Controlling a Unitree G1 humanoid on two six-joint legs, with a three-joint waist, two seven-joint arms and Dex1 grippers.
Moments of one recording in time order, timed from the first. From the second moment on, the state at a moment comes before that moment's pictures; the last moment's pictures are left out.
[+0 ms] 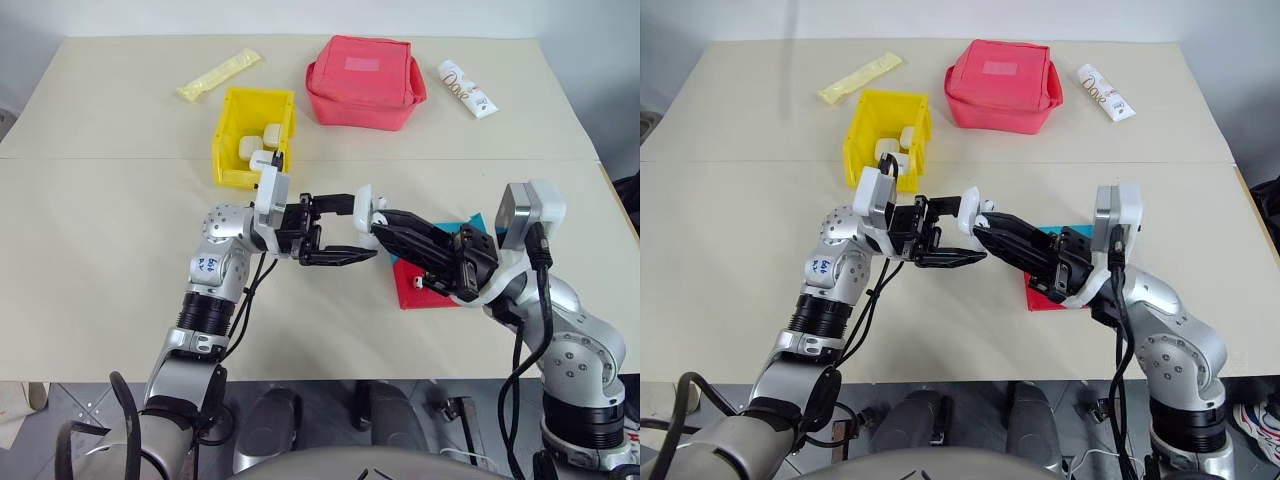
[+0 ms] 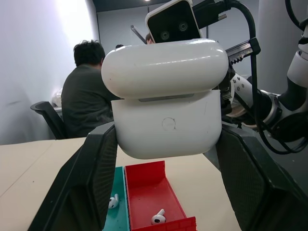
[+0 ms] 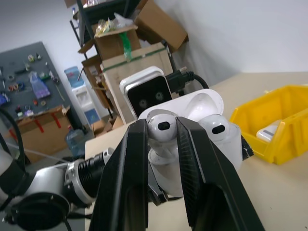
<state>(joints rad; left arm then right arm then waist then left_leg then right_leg) -0.66 0.17 -0.06 0.28 -0.50 0.02 -1.38 -0.18 -0.50 -0.12 -0.55 1.04 0.60 0.74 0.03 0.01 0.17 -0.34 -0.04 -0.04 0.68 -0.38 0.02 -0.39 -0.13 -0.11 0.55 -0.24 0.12</state>
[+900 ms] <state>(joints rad) -0.65 0.17 -0.03 0.30 -0.48 0.00 -1.39 -0.23 -0.57 -0.13 -0.52 1.04 0.66 0.73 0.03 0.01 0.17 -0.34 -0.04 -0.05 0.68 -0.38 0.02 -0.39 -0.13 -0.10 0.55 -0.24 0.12</state>
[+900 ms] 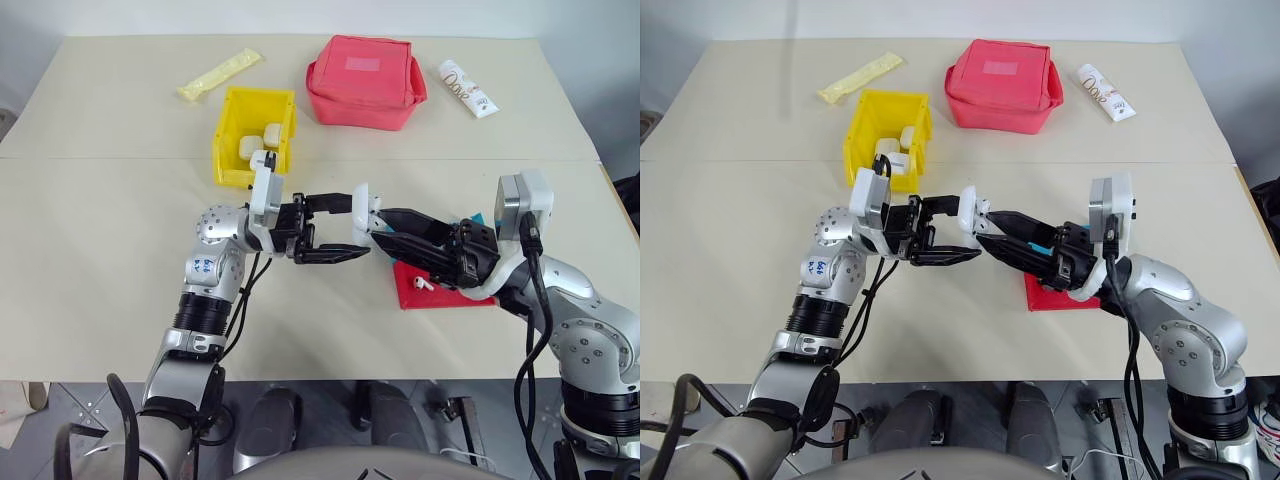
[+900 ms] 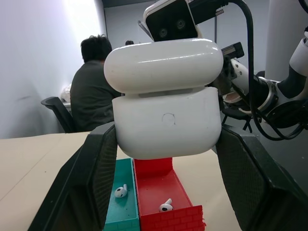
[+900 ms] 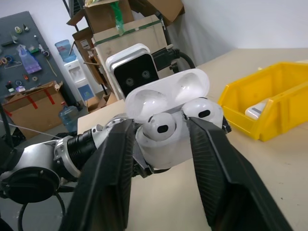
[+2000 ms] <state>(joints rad) -0.73 0.21 -0.04 0.34 -0.47 0.01 -1.41 -0.05 -0.83 -0.35 -0.61 1.02 0.77 0.62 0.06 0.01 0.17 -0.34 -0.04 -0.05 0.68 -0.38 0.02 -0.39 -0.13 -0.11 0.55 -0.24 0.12</state>
